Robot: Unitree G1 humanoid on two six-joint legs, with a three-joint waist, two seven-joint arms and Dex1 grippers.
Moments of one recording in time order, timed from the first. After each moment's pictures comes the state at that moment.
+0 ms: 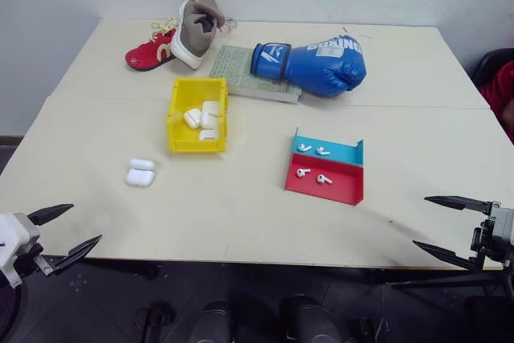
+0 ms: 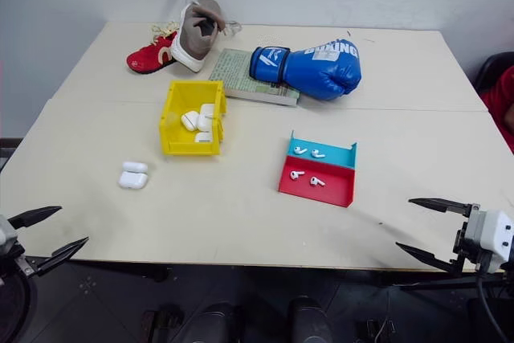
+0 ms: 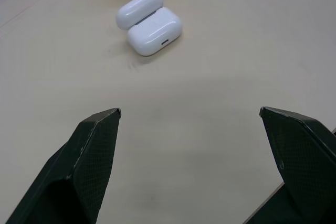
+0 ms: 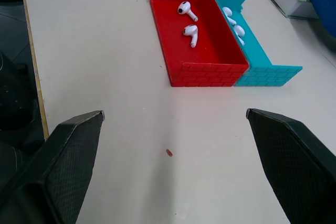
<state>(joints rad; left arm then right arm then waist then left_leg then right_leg) 0.37 0.80 0.69 0.05 -0.40 -0.12 -1.03 0.13 -0.87 -0.47 0.21 0.50 -0.38 1.46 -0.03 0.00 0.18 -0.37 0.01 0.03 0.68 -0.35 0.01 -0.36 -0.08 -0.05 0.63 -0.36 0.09</state>
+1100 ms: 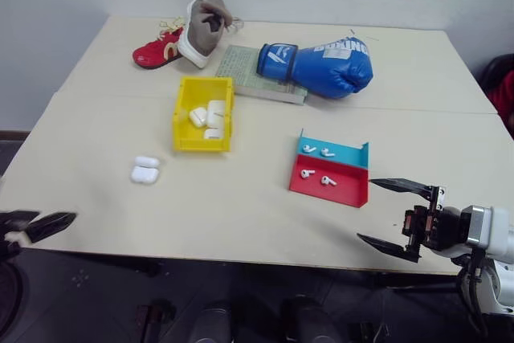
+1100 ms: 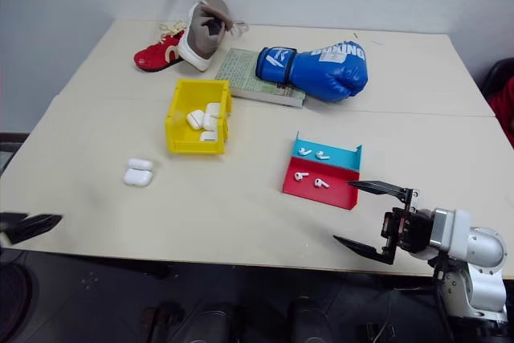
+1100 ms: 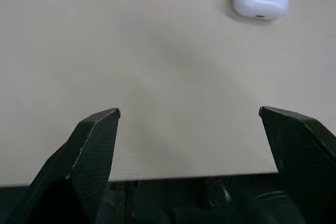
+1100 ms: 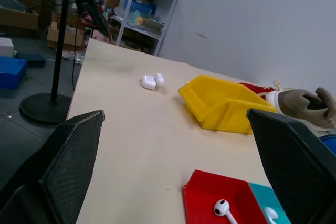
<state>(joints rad) 0.10 1.11 0.80 -0.29 -0.81 1.39 -0.51 -0.02 -0.59 -0.27 -0.09 0.70 -0.35 1.47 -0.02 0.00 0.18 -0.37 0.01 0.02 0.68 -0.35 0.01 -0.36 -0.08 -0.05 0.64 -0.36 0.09</state>
